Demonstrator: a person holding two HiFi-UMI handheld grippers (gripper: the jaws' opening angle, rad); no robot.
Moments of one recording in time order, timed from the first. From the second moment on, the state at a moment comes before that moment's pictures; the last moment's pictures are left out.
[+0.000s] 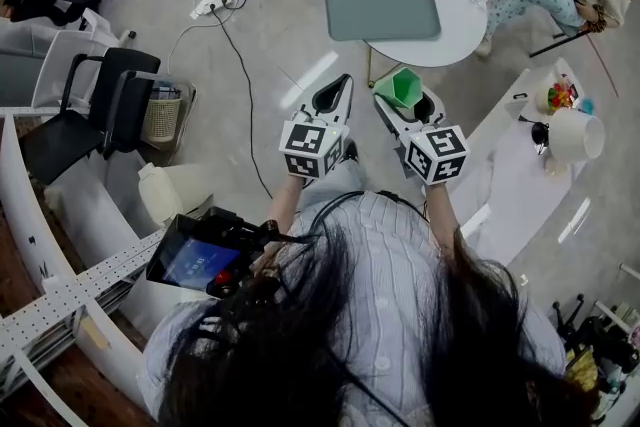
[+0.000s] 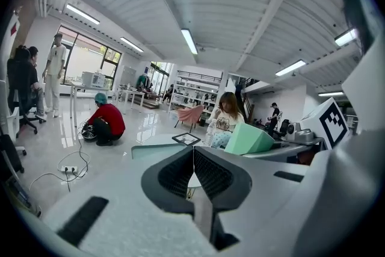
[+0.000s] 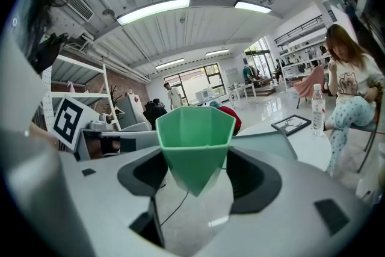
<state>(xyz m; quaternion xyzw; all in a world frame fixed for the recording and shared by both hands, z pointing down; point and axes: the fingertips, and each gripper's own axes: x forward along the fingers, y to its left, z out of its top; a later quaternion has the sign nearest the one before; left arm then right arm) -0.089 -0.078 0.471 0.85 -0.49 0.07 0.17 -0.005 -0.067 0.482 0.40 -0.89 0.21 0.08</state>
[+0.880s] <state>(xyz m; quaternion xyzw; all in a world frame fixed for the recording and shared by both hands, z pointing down) -0.098 -0.110 0.477 0.88 -0.45 0.06 0.18 -0.022 -0.091 0.478 0.44 -0.87 0.21 0.09</state>
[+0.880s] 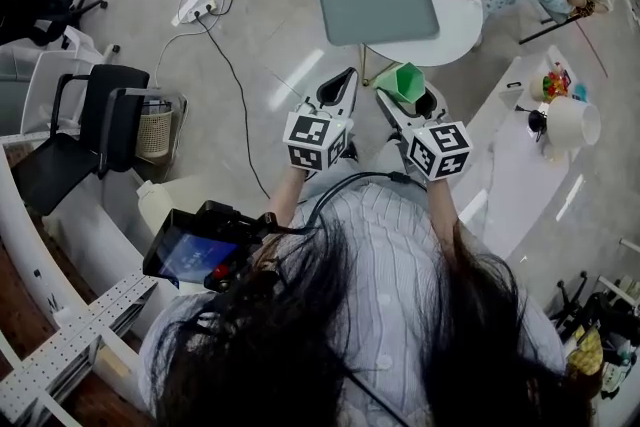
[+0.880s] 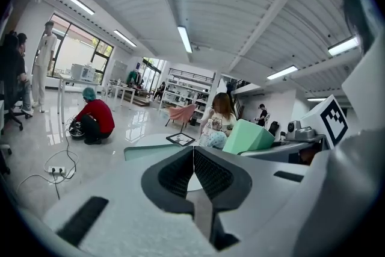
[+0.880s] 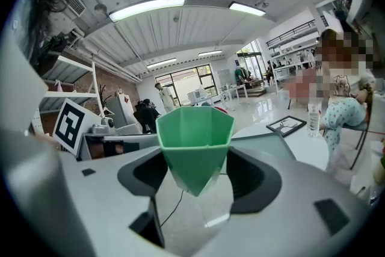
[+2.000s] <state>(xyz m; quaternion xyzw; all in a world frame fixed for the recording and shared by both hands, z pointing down) -0.092 -0.161 0.487 0.86 -0.47 0.07 0.19 -0.006 -0.151 0.486 0.43 -0.87 0.22 0.09</state>
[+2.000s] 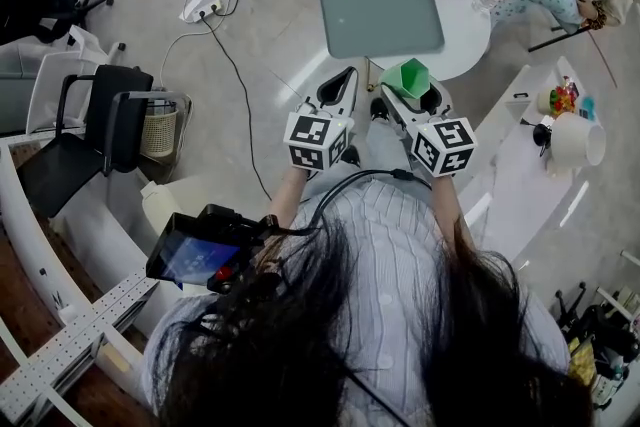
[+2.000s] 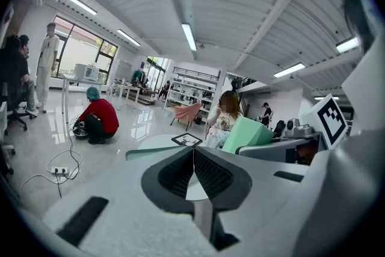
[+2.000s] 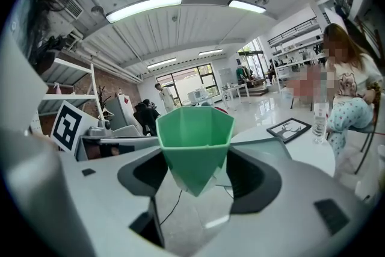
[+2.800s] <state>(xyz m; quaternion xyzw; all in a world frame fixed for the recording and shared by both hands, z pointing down) -0.050 -0.242 0.516 0.85 -0.46 0.11 0.22 0.036 -0.242 0.520 0.43 -0.86 0.24 0.10</state>
